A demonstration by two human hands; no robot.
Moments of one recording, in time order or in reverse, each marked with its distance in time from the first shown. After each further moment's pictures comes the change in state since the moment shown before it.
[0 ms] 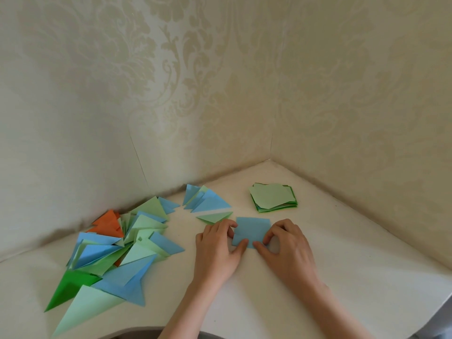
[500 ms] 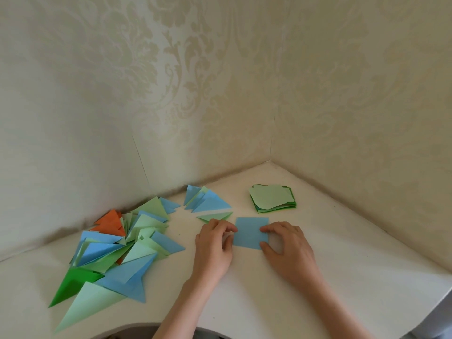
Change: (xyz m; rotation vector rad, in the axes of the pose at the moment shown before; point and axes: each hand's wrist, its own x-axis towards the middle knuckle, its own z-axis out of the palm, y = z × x) left_hand -0.001 -0.004 -0.005 -0.122 0.017 -0.017; right_hand -0.001 0.003 -0.007 0.049 -0.078 0.047
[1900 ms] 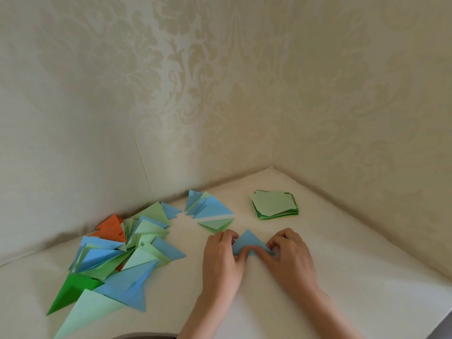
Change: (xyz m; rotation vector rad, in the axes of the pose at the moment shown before) left_hand -0.011 0.023 0.009 0.084 0.100 -0.043; right_hand 0.004 -0.004 0.007 -0.060 0.030 0.006
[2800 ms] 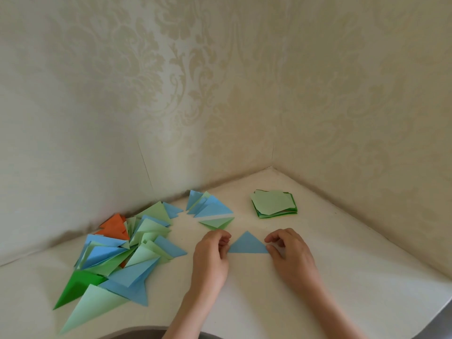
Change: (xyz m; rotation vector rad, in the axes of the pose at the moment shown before) left_hand 0.004 -0.013 -0.019 -0.129 -0.061 -0.082; right_hand -0.003 0.009 -0.006 0.159 -0.034 0.028
